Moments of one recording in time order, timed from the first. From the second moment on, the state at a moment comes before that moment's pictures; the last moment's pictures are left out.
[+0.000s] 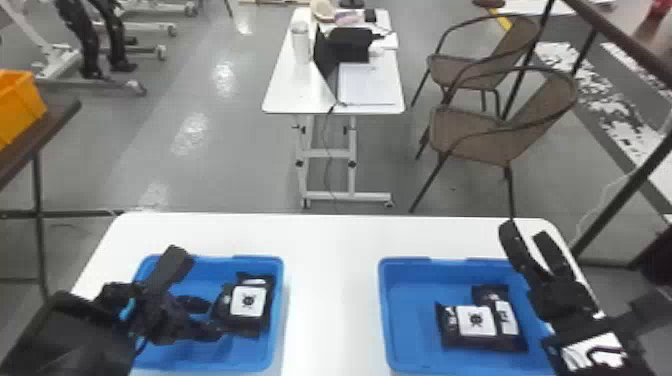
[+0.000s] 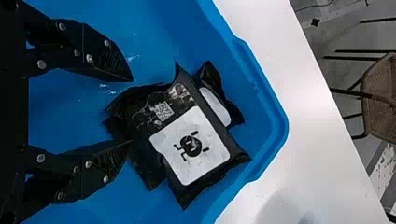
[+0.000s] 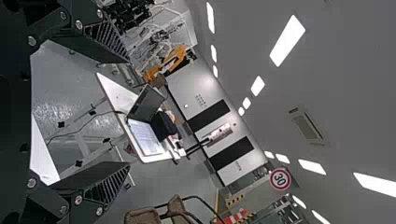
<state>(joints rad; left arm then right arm) -0.13 0.20 0.14 -1.16 -0.59 0.35 -0.99 0.18 0.00 -0.23 -1.46 -0.59 -0.15 0.53</state>
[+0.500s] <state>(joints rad) -0.09 0.18 0.14 -1.27 -0.56 0.38 -0.99 0.18 0.00 -0.23 -1.46 -0.60 -0.15 0.53</state>
